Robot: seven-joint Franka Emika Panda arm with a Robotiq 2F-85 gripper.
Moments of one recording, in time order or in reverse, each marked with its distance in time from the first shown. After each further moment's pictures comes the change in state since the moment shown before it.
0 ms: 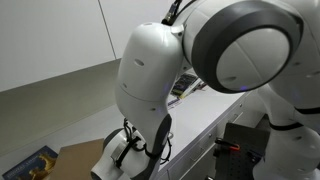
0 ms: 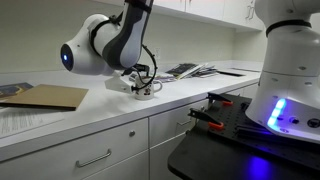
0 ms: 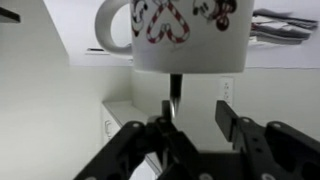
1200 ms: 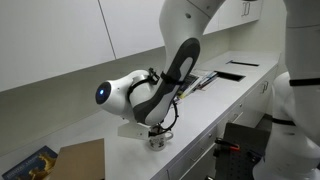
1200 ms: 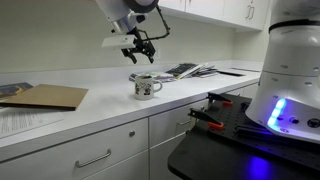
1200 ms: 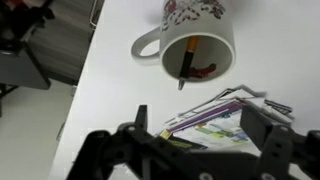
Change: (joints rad) arm -0.577 -0.505 0.389 -0.269 0.216 0.418 -0.429
